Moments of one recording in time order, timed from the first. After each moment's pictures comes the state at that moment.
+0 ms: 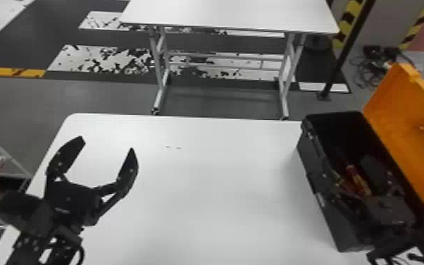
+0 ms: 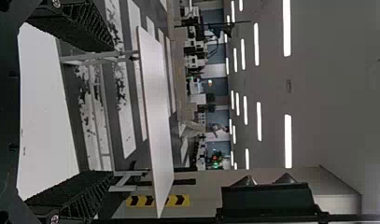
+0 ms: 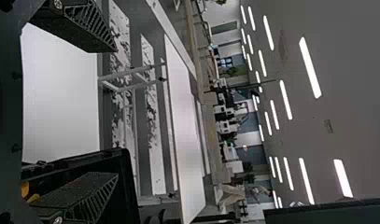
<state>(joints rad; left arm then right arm) 0.64 0.23 0.03 -2.02 0.12 -0.23 -0.12 0.67 -0.06 -0.11 -2.09 -0.27 -0.04 0.26</state>
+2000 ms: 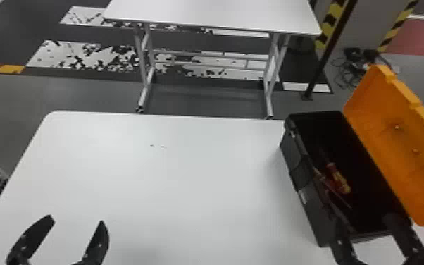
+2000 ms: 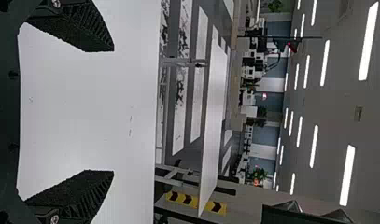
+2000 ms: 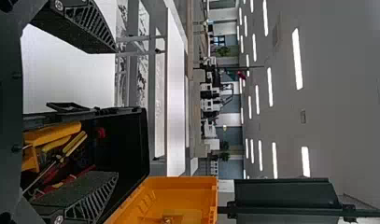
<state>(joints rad) 0.96 0.22 0.06 -2.06 0.25 -0.23 -0.11 0.94 -0.06 -0.16 -1.95 -0.23 -0.51 0.25</state>
